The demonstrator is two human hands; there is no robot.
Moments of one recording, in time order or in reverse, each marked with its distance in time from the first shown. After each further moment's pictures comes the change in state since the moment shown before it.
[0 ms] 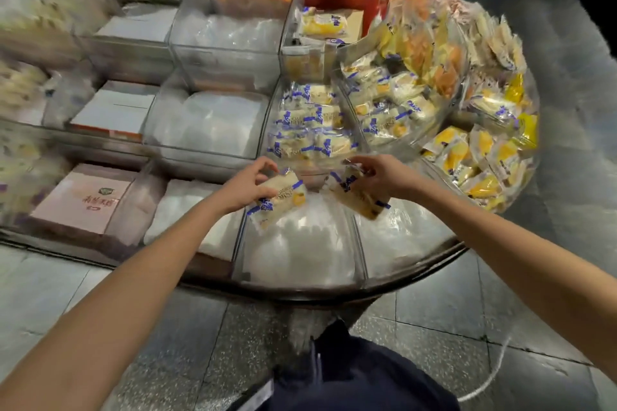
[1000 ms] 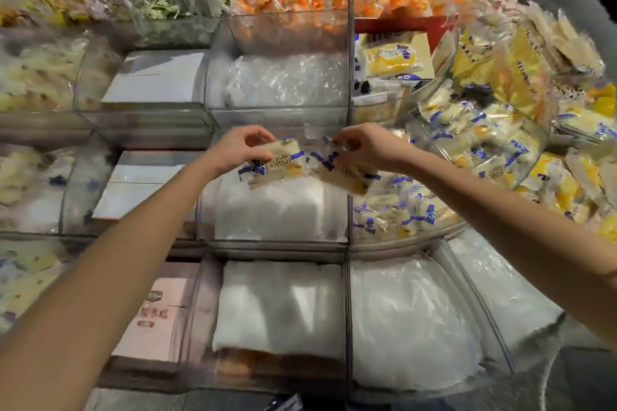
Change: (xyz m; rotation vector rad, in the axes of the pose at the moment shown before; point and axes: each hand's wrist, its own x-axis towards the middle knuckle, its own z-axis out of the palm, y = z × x) left_hand 0.199 -0.033 -0.269 0.081 -0.070 0.120; right_hand 0.263 -0.141 -0.019 -0.055 0.151 -0.089
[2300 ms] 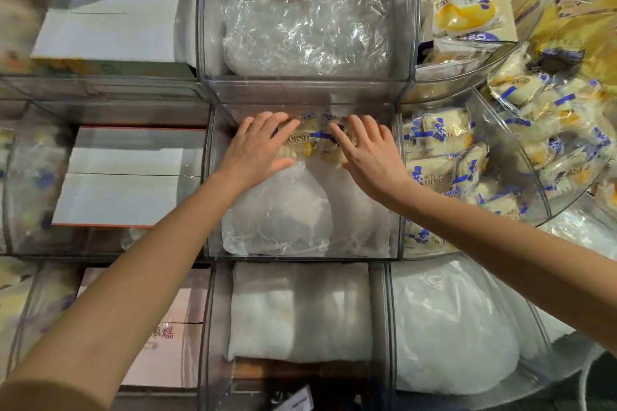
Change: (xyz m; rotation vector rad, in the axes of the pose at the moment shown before) left_hand 0.080 -0.131 0.017 0.893 0.135 0.476; right_hand 0.088 0.030 0.137 -0.750 0.106 0.094
